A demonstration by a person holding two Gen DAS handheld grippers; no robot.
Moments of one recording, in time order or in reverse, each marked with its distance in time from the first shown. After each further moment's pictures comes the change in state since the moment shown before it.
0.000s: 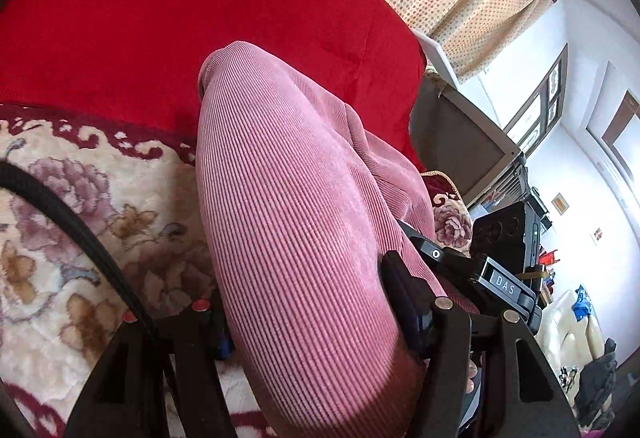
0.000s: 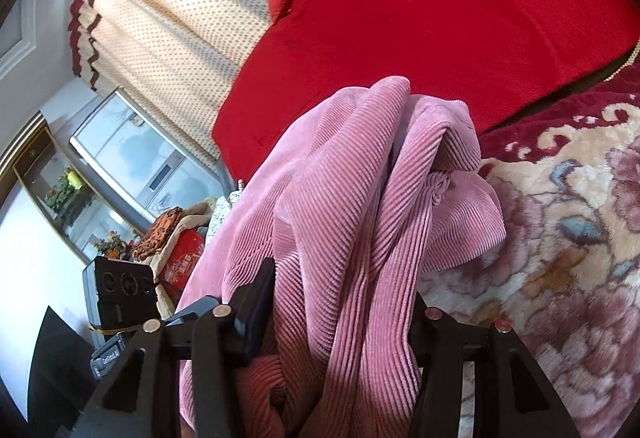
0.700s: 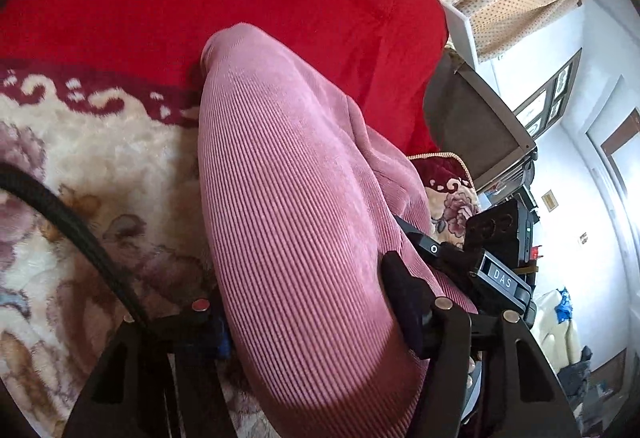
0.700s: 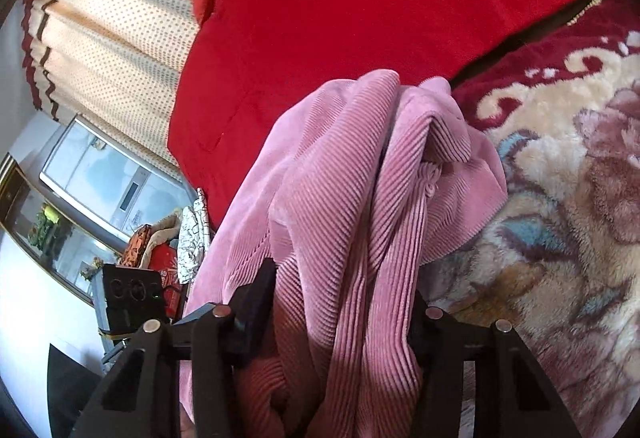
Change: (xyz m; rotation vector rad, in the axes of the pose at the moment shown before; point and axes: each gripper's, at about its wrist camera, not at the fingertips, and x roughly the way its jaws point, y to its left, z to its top) left arm 0.088 0.029 0.007 -0.070 0.129 -0.055; right arm 0.029 -0.084 0.020 0.145 0.055 -0.074
